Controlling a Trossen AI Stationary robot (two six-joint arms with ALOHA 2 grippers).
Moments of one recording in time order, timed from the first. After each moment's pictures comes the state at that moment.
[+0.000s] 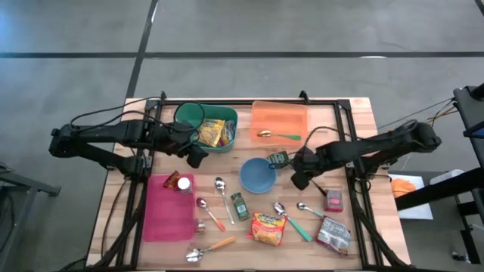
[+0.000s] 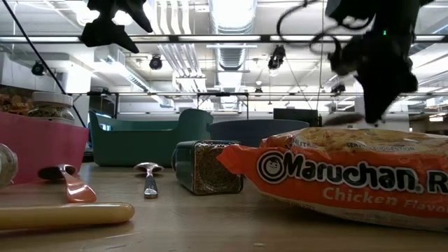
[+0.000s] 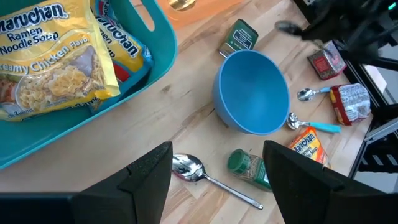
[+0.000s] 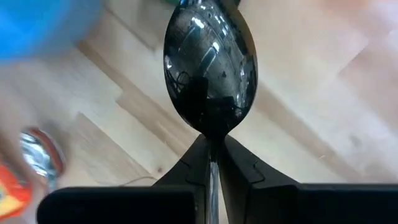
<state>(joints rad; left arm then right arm) 0.02 1.09 1.09 -0.86 -0.13 -0.86 0.13 1.25 0.83 -0.90 0.13 0.99</state>
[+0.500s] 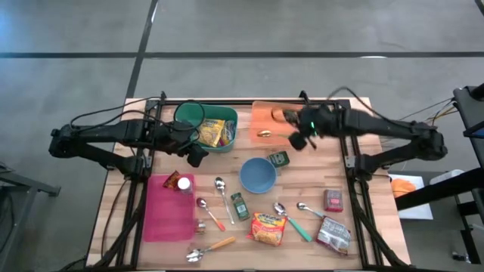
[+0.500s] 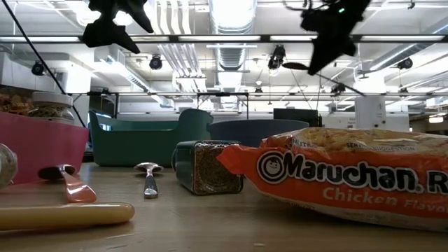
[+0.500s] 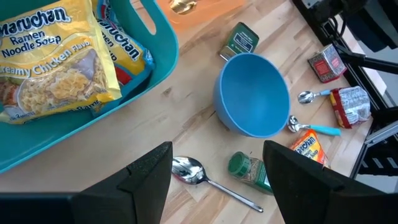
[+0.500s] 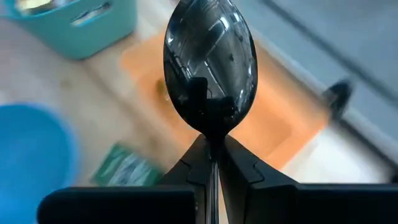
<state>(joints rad) 0.03 1.09 1.09 -0.86 -0.13 -0.86 -0.27 1.20 1.12 -0.86 0.37 0.36</state>
